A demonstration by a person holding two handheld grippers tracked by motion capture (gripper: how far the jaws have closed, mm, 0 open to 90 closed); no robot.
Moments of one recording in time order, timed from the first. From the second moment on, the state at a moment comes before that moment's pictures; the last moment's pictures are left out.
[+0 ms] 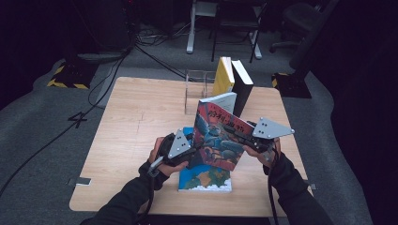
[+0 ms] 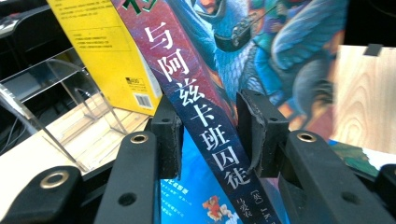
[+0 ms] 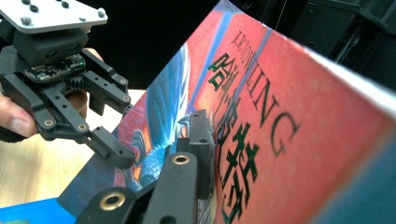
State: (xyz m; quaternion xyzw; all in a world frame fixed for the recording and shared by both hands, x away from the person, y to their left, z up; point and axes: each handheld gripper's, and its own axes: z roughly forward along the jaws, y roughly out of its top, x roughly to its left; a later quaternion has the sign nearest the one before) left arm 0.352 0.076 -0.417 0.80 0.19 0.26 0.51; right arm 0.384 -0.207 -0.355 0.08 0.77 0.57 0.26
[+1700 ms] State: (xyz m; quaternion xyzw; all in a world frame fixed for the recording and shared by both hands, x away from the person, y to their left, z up) left arm 0.314 0.102 -0.429 0.80 0.20 0.17 0.54; right arm 0.373 -0.221 -0.397 0.14 0.78 0.57 0.20
